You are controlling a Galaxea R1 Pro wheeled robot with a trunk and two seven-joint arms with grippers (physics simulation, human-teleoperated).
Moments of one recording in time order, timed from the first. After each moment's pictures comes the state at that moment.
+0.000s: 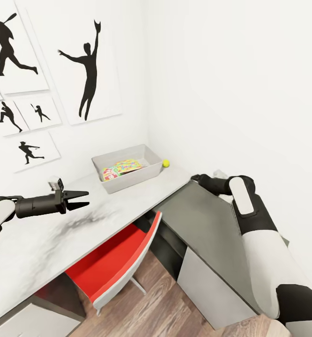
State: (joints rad) left arm -0.82 0.69 -0.34 -1.15 1.30 1.04 -0.74; right arm -0.99 -0.02 -0.07 -1.06 -0.77 0.89 -0.29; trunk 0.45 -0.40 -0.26
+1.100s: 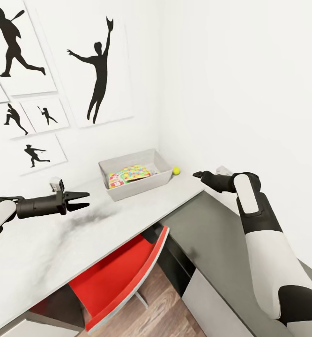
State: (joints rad) left arm -0.82 0.69 -0.35 -1.14 1.28 1.04 -0.73; right arm -0.99 -0.02 -0.08 -1.14 -0.77 0.94 -0.30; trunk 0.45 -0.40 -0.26
